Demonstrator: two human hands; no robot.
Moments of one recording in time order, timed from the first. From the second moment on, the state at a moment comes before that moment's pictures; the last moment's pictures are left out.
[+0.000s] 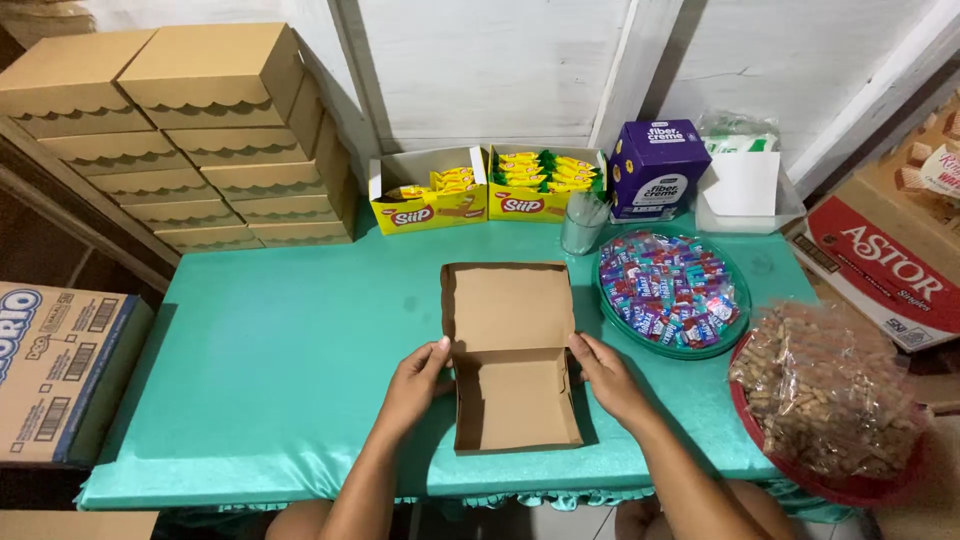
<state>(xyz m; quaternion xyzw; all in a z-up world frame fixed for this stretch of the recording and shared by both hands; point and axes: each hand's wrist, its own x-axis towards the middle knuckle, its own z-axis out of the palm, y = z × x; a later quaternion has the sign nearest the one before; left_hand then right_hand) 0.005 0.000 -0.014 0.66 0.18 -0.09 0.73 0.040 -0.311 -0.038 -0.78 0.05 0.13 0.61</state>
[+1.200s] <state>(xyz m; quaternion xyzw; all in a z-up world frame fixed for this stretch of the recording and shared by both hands) 0.000 -0.024 -0.025 0.78 0.24 0.00 0.57 0.048 -0.291 -0.078 -0.82 0.11 0.01 0.56</state>
